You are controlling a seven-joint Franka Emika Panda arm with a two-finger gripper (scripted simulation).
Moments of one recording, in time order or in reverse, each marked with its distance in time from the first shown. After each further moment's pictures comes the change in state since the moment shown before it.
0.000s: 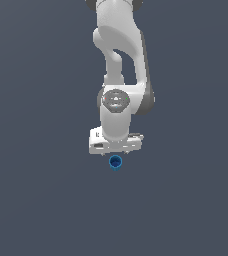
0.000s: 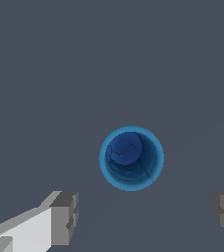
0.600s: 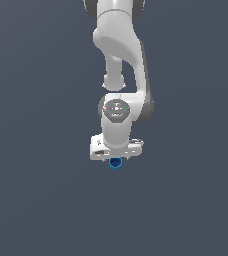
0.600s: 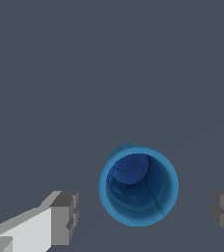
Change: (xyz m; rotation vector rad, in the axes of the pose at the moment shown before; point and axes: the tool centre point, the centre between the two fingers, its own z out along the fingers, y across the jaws) arm 0.015 -0.002 0.021 0.003 0.008 -0.020
